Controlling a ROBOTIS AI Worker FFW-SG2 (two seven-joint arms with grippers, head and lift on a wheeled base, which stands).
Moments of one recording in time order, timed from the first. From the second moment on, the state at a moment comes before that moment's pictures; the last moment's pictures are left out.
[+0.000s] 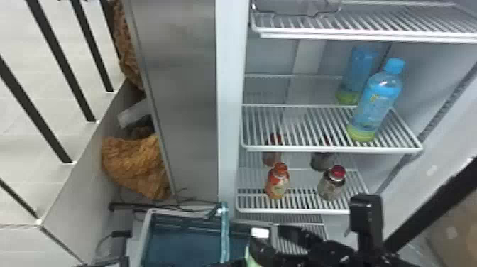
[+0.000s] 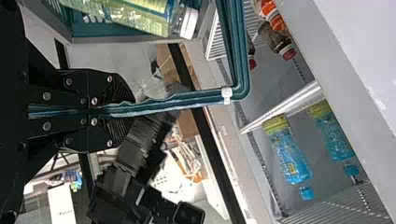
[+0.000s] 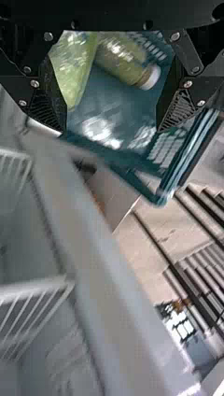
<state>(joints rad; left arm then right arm) 0.35 0.25 0.07 -2.08 1.04 1.24 -0.51 0.53 -0.15 0.02 -2.44 -0.32 0.99 0.41</state>
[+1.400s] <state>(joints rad) 0.36 0.25 0.07 -2.08 1.03 1.23 -0.51 0.82 -0.06 -0.07 -2.35 -0.19 -0.08 0.12</state>
